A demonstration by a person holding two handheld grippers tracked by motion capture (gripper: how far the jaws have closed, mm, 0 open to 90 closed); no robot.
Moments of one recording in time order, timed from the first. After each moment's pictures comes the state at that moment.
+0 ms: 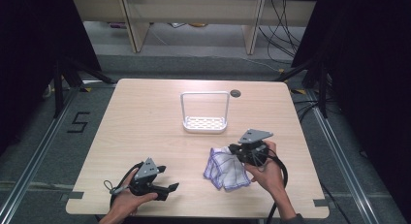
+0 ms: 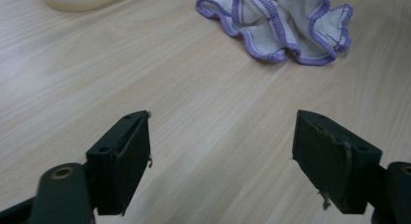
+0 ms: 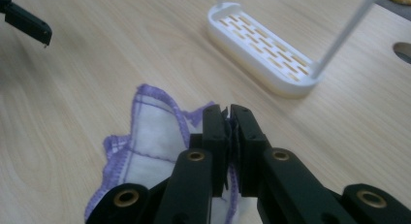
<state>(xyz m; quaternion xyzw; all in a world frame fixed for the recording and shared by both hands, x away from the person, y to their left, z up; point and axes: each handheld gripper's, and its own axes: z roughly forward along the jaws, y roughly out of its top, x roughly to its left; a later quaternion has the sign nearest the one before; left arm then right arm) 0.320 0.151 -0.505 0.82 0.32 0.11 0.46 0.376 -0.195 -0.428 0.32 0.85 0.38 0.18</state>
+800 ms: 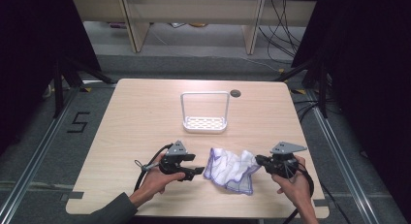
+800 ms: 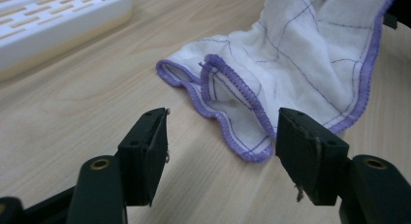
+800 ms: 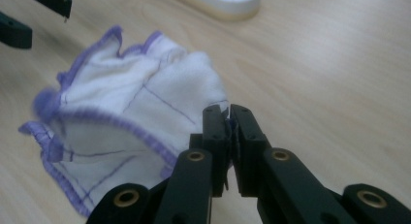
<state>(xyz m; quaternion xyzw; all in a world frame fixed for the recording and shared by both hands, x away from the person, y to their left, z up) 0.376 0.086 -0.498 0.83 0.29 0.05 0.48 0.351 -0.273 -0.464 0.40 0.82 0.38 0.15</state>
